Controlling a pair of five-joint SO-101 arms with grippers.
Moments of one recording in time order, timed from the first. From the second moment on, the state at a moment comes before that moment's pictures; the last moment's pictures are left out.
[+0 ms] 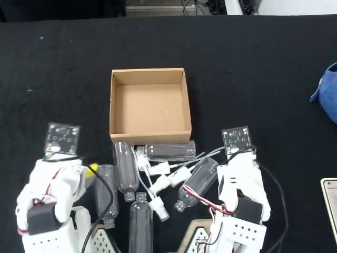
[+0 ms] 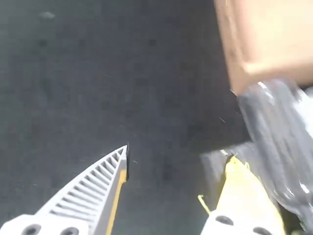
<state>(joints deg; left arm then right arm) -15.4 -93.9 69.8 80.9 -23.9 17.0 -103.1 96.6 64.7 25.3</state>
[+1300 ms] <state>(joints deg) -36.1 -46.8 65.8 57.5 -7.4 17.0 -103.1 96.6 65.7 25.6</state>
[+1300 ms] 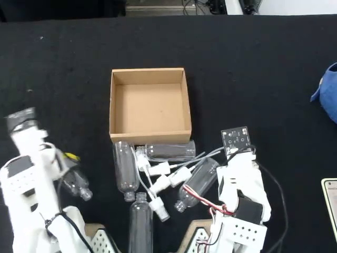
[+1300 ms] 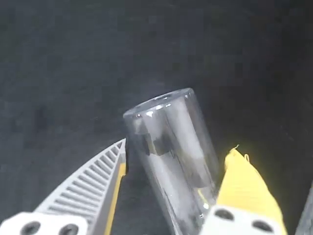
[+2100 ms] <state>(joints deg) -41.6 -32.7 37.5 71.6 -25.4 17.0 -103.1 96.6 65.7 25.6</state>
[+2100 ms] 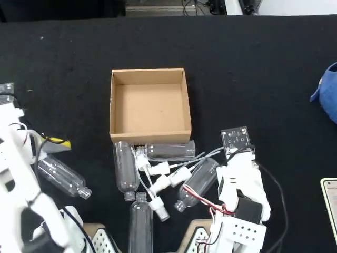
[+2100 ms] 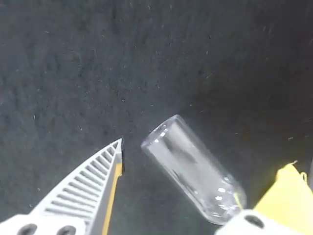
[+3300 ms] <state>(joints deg) -79.6 -15.9 35.5 56.7 -76.0 17.0 -103.1 96.6 65.7 25.6</state>
